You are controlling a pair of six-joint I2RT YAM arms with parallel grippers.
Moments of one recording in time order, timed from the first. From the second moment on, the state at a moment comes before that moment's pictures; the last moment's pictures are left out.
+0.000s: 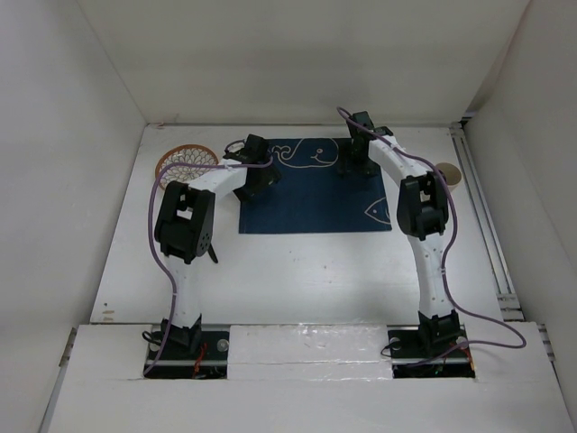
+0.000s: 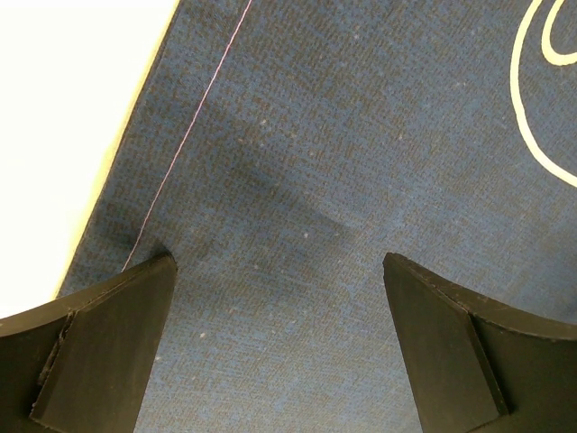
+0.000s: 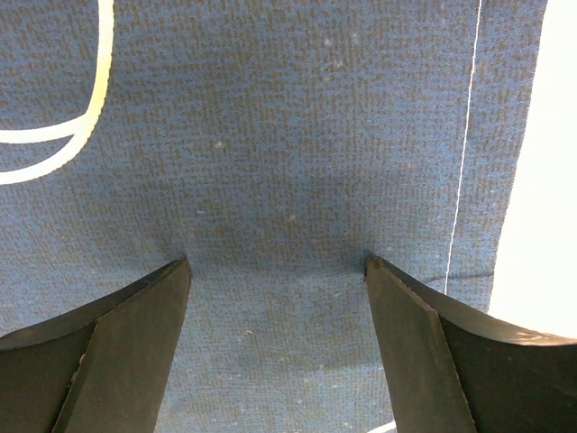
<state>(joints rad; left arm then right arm) -0.38 2.08 1.55 -0.52 -0.18 -0.96 0.28 2.44 2.15 -0.83 0.18 0.29</state>
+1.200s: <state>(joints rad) 0.32 1.71 1.75 -0.68 -0.24 -0.84 0.67 1.00 1.23 -0.28 0.14 0.22</state>
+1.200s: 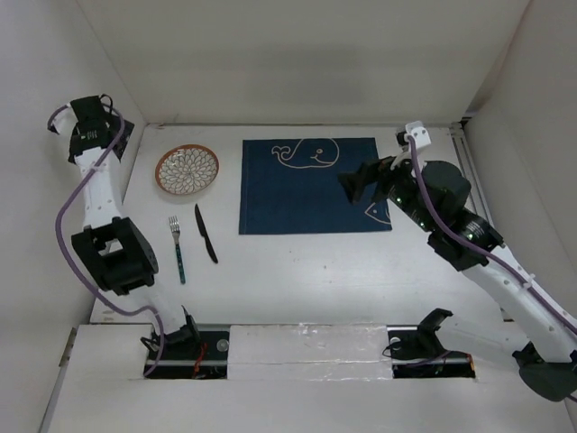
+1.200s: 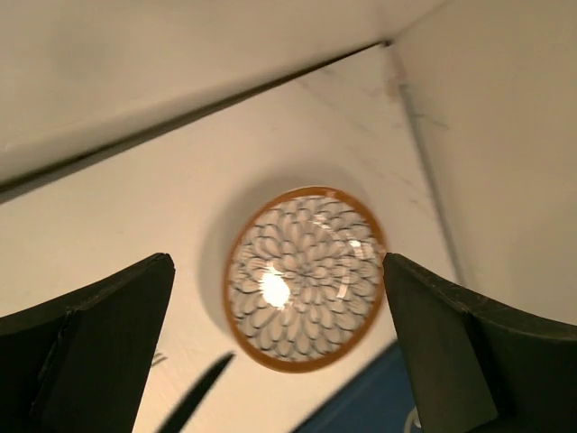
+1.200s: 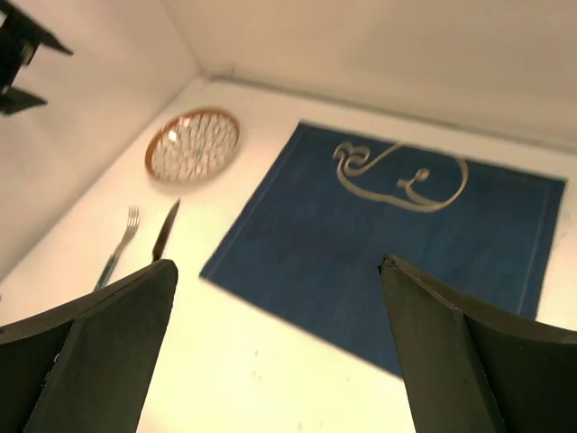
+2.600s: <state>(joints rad) 0.32 2.17 1.63 -0.35 0.38 -0.78 0.69 1.04 1.06 -0.21 -0.12 0.25</state>
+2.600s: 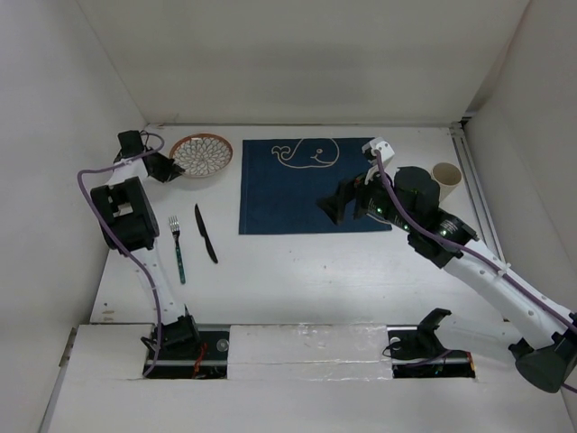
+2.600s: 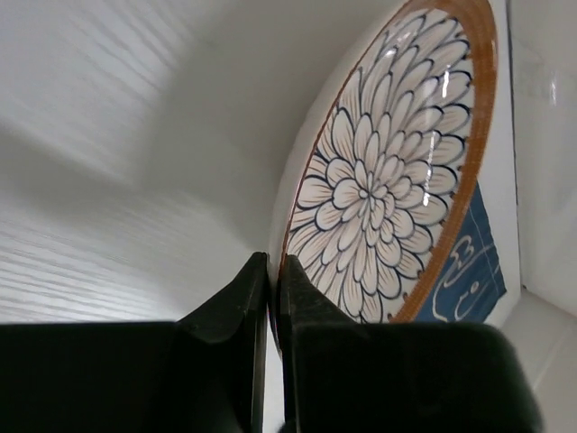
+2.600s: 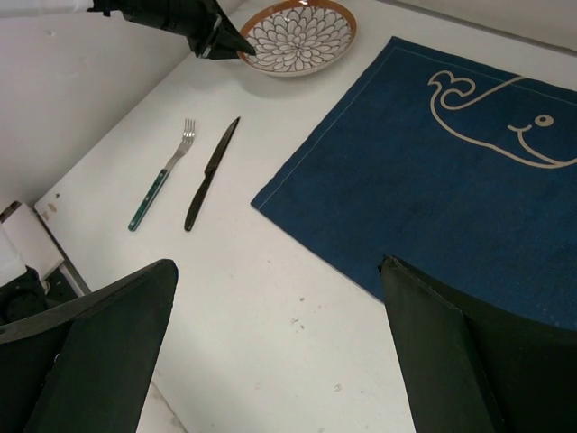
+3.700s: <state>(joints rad) -0.21 1.94 1.37 0.13 0.57 -0.95 0.68 0.76 1.03 -0.39 -0.02 0.29</state>
